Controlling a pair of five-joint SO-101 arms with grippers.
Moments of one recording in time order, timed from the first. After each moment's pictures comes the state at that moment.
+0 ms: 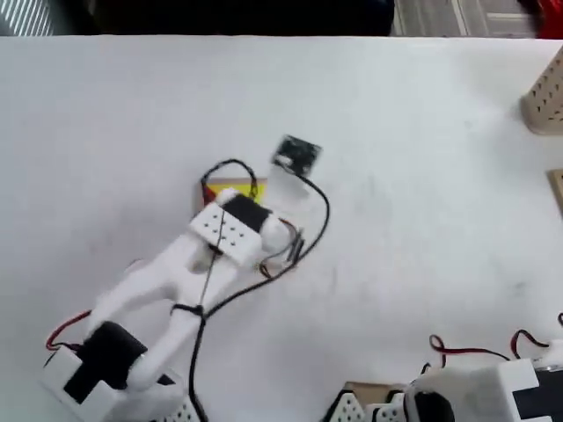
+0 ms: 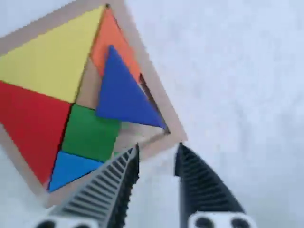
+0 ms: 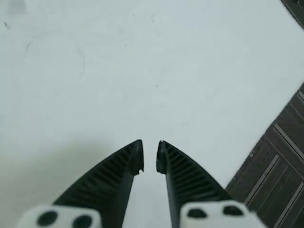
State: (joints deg) left arm 30.4 -6.7 30.5 60.1 10.9; right arm 76.7 5.1 16.5 44.9 40.0
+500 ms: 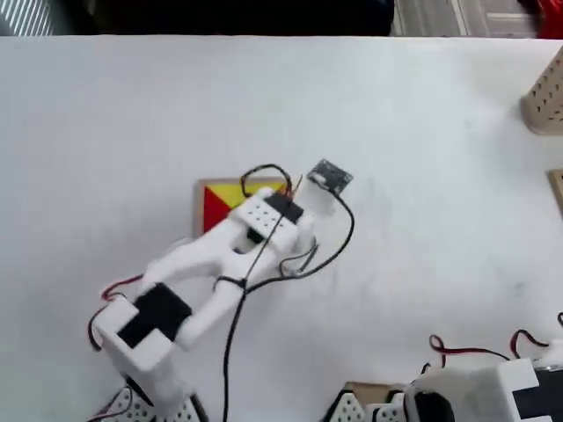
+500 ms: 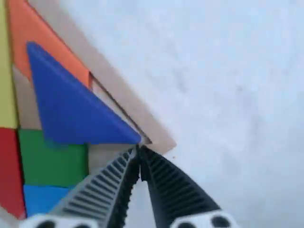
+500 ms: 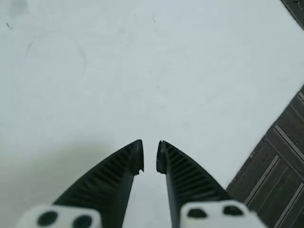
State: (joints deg) left arm 33.7 12.5 20.0 61.7 4.7; right arm 76.7 5.1 16.5 44.9 40.0
